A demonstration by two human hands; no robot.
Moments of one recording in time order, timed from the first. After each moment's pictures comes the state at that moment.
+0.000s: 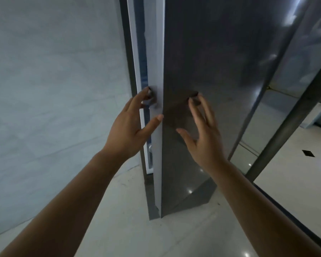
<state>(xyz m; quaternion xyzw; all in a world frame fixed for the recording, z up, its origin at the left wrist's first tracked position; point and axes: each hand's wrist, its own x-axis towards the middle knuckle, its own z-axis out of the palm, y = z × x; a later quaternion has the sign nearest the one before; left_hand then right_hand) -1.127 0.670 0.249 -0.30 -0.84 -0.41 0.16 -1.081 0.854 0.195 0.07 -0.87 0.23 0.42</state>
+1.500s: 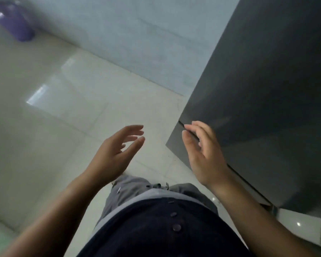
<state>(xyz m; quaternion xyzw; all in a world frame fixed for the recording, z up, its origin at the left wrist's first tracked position) -1.018 0.723 0.065 0.28 -0.80 -0.53 0.05 -1.146 0.891 0.065 0.24 -0.85 0.44 -0.19</state>
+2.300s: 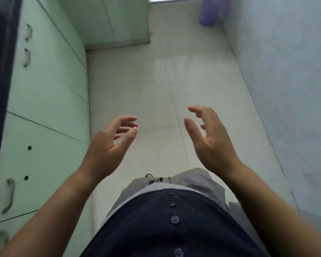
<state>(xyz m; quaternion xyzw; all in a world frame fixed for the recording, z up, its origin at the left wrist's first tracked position) -0.684 0.548 0.069 0.62 -0.61 -0.40 0.29 -0.912 0.532 0.072 0.66 -0.61 0.29 -0.34</state>
